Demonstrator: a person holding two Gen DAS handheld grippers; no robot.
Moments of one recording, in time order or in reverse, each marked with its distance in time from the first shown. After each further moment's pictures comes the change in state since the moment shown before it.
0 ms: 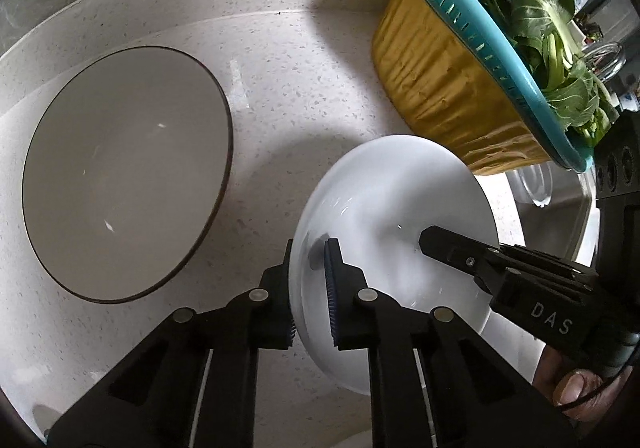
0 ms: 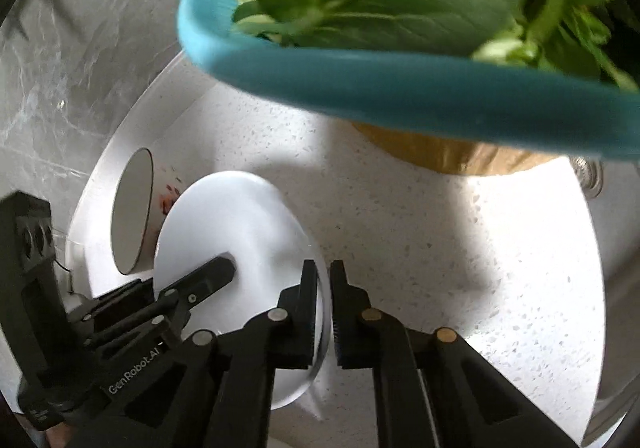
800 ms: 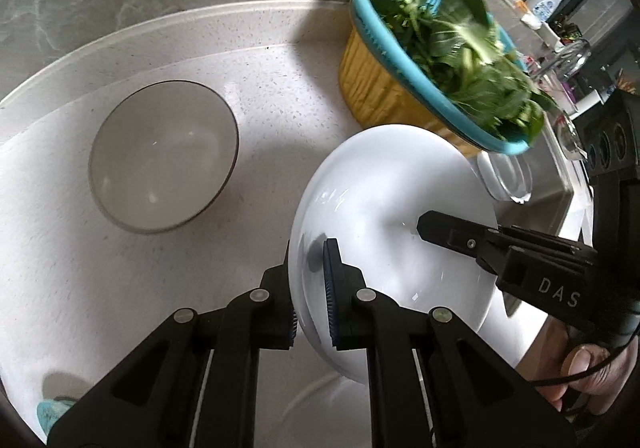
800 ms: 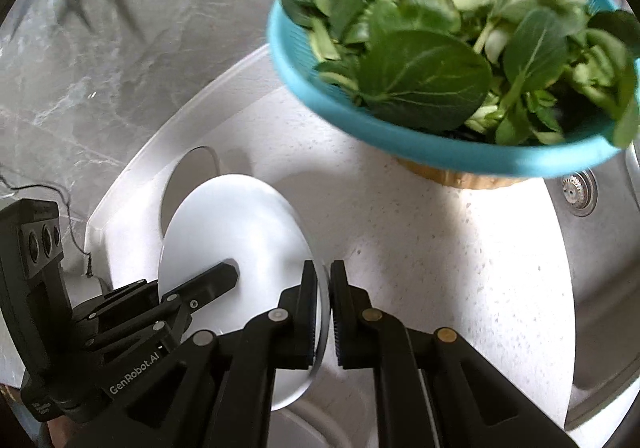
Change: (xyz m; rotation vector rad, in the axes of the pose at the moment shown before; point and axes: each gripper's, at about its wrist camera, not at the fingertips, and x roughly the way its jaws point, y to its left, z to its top) left arm -0.089 -0.018 -0.040 0.034 -0.066 -0.006; right arm -0.057 0.033 -0.013 -0.078 -0.037 0.047
